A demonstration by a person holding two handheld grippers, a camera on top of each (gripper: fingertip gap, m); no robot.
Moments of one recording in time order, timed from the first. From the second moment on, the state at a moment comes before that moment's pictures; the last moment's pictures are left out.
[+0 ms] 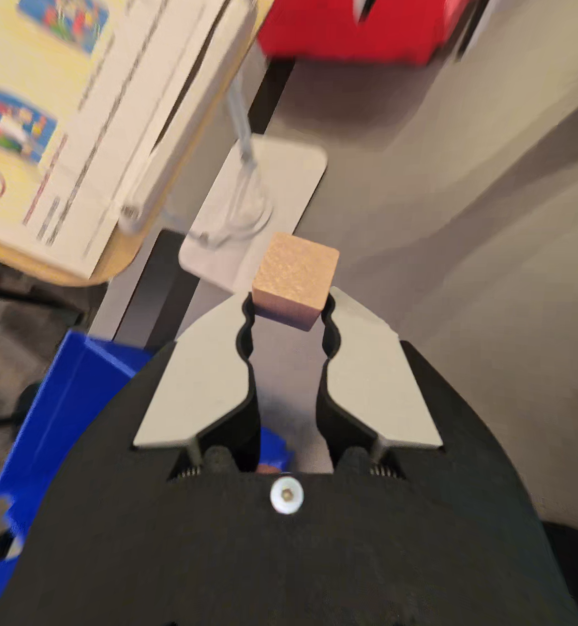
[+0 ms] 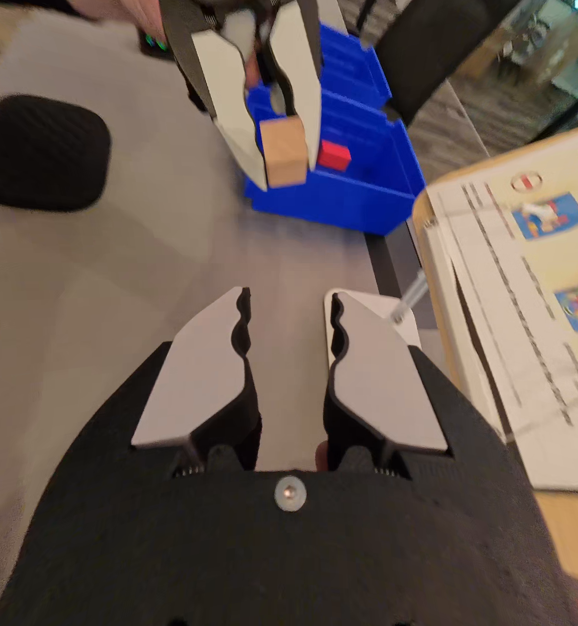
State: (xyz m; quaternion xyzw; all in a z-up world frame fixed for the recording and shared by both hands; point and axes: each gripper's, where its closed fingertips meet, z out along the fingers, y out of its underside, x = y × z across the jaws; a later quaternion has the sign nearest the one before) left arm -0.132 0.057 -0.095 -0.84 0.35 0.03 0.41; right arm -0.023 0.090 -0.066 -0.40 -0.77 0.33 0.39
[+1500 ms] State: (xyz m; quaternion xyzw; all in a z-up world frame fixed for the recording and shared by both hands) left arm -0.182 -0.015 -0.110 -0.88 0.20 0.02 0.43; right arm 0.152 0.474 -0.217 -0.85 -0.50 0.01 0.16
